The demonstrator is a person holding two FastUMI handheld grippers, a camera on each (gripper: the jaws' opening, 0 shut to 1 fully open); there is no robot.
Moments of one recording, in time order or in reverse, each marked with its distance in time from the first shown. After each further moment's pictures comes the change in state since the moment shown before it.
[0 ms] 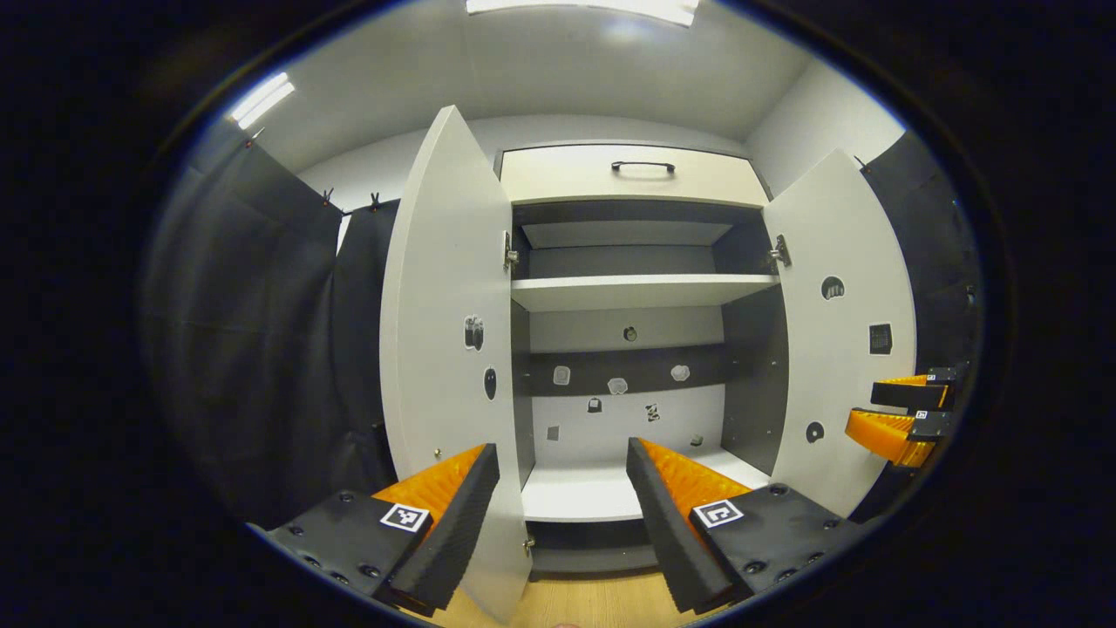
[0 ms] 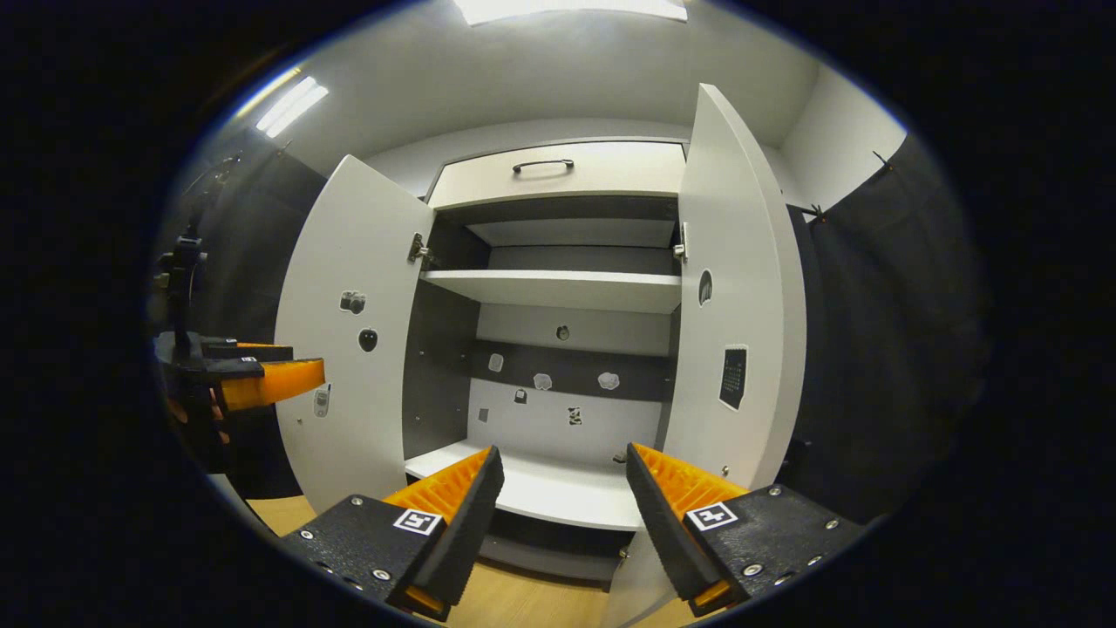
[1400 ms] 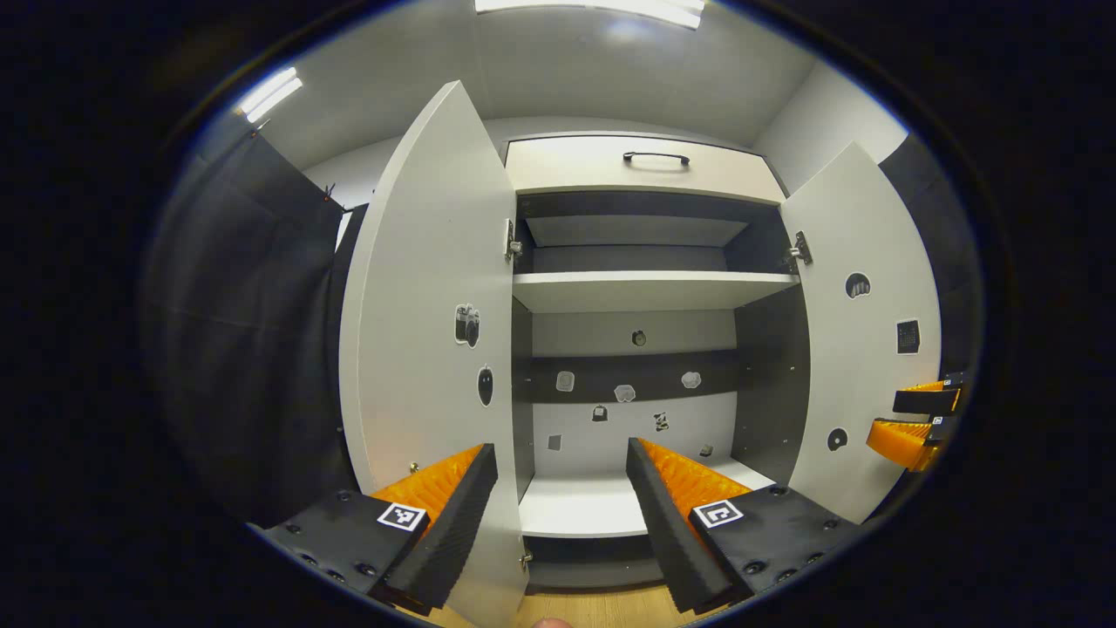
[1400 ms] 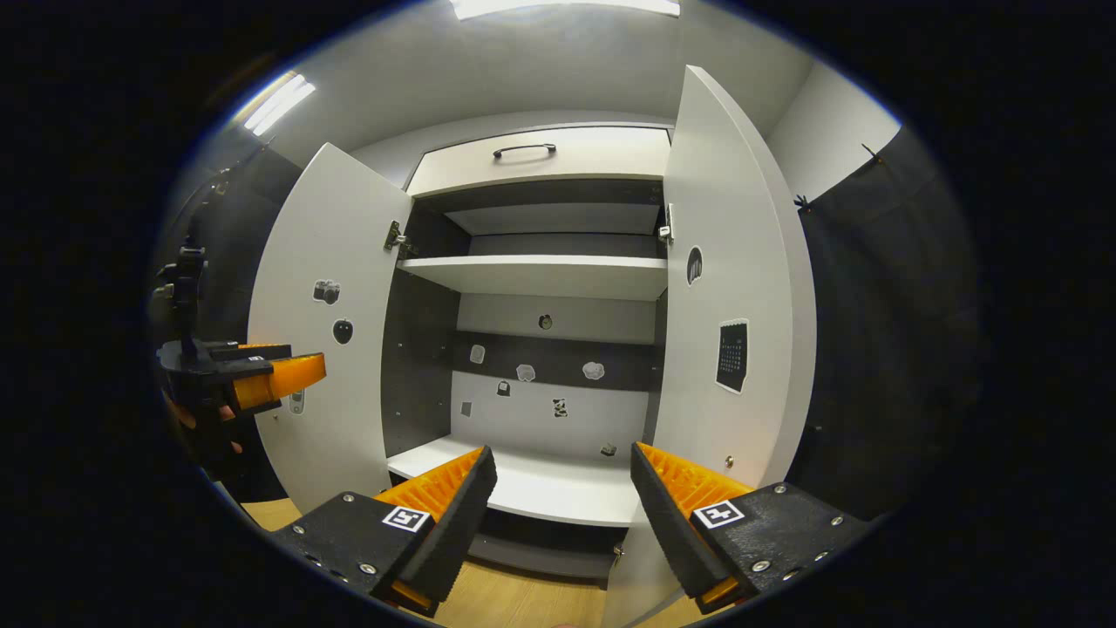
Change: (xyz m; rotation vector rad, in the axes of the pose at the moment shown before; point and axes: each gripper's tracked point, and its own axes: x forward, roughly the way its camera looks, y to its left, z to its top) left arm 0.044 0.007 -0.016 -0.006 -0.021 -0.002; right arm 0.019 -0.001 -0.017 0.009 0.028 -0.047
